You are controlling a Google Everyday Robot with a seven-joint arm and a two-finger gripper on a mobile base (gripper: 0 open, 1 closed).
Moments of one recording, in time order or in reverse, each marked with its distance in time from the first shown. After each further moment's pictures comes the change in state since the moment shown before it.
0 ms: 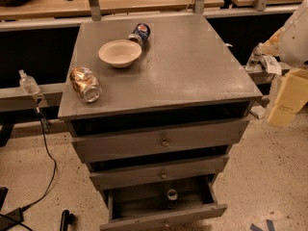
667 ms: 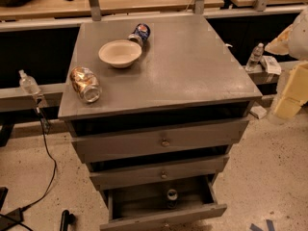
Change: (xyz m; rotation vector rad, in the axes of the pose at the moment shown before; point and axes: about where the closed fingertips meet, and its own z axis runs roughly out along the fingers) arm 0.012 -0.017 0.004 -0.034 -0.037 0.043
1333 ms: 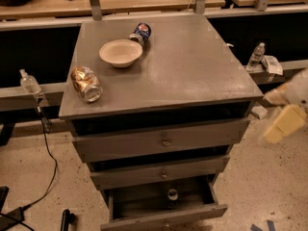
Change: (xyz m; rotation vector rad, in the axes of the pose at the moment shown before) arm 0.070 -0.008 0.116 -0.171 -0.220 0.302
